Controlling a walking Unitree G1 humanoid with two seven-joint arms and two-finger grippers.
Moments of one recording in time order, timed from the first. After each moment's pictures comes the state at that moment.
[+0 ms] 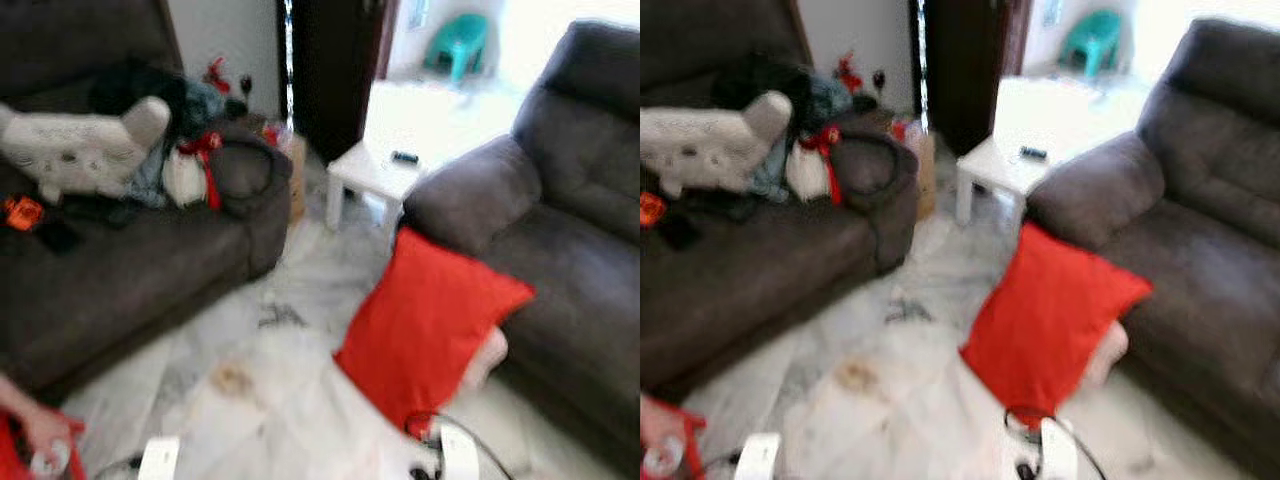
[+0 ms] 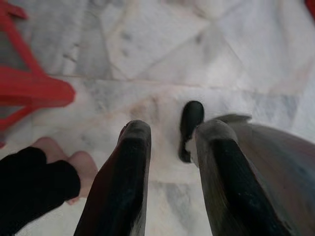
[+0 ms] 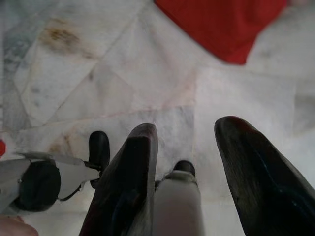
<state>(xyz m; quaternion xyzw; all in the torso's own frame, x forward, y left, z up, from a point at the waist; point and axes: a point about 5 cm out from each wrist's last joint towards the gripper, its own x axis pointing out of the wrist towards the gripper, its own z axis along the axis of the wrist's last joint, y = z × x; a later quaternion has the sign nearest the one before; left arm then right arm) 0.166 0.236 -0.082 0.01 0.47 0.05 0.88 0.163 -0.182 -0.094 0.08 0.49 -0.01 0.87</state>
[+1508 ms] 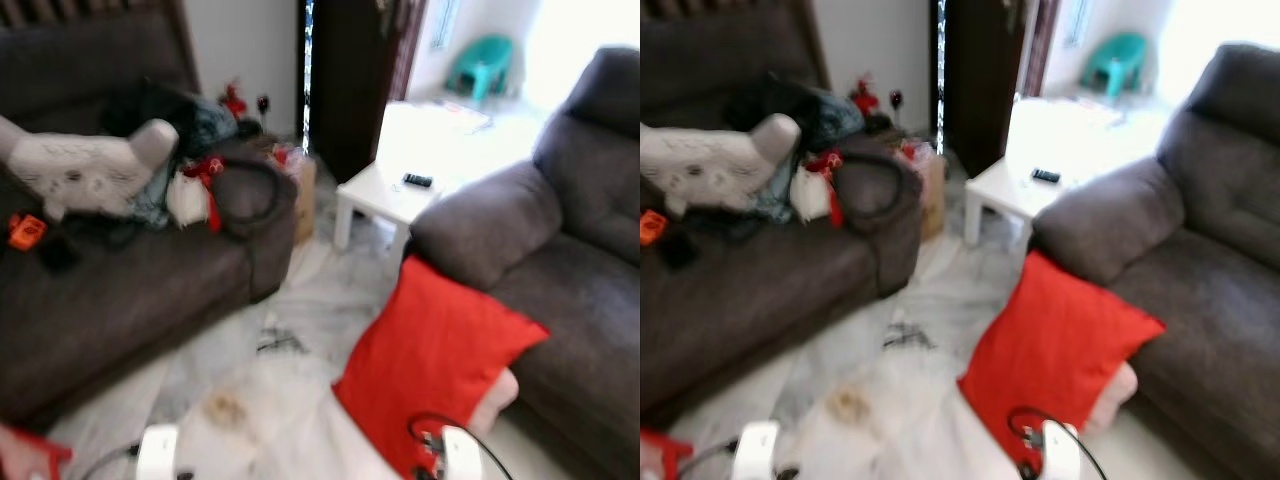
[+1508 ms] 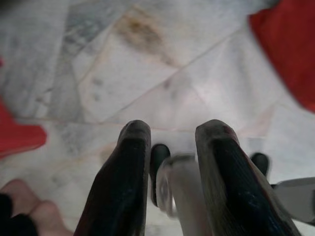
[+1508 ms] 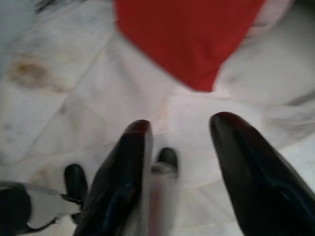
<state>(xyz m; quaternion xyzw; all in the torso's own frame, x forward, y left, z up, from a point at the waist) 0.177 0.207 -0.084 -0.01 0.46 0.03 0.89 0.148 -0.202 -0.097 0.08 0.50 -0.05 0.86</state>
